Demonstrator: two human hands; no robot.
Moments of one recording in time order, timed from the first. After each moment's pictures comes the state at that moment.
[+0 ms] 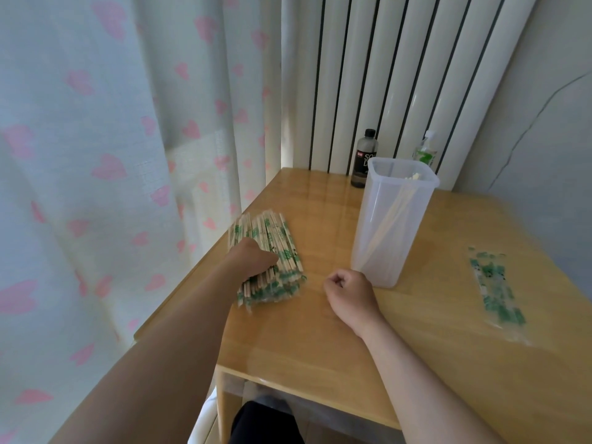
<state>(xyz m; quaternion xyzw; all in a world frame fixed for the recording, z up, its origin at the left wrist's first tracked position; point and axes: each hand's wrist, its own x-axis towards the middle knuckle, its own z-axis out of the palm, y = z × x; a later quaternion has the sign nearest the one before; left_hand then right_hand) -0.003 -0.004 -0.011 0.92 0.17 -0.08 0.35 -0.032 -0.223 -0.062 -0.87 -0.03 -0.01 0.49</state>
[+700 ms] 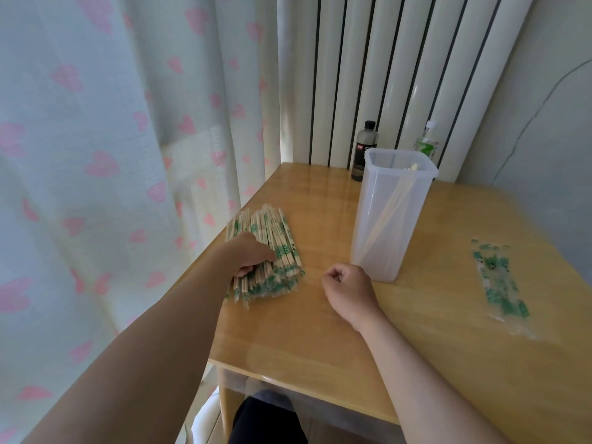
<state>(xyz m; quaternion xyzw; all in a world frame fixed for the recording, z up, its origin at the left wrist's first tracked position) 0.005 0.001 -0.007 0.89 0.18 -0.14 0.38 -0.036 -0.222 -0.059 -0.87 -0.04 0.00 0.49</state>
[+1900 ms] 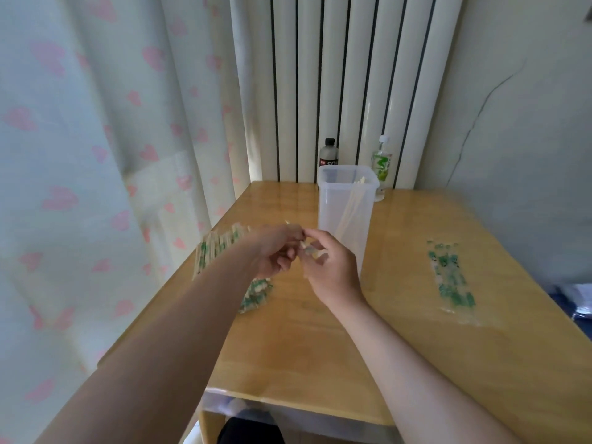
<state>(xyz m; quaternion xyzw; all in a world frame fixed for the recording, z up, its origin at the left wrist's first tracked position) -0.015 -0.111 0.058 0.69 0.11 -0.18 0.70 -0.040 -0.243 -0.008 -0.79 -0.13 -0.22 0.56</state>
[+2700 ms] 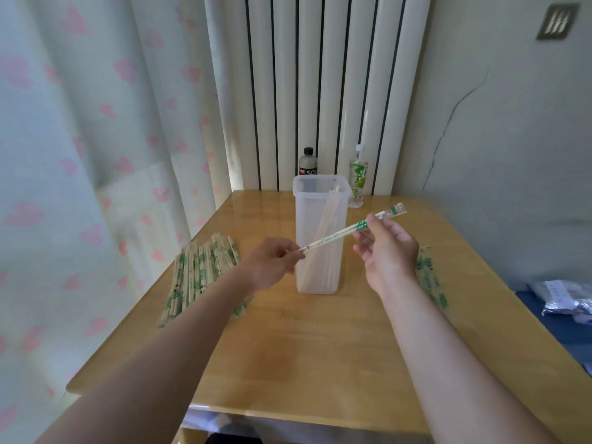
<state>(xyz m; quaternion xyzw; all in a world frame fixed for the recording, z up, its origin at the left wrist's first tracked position) -0.022 -0.128 0.038 0.87 -0.13 -0.02 0.48 -0.044 -0.334 0.053 -0.45 0.14 -0.19 0.86</state>
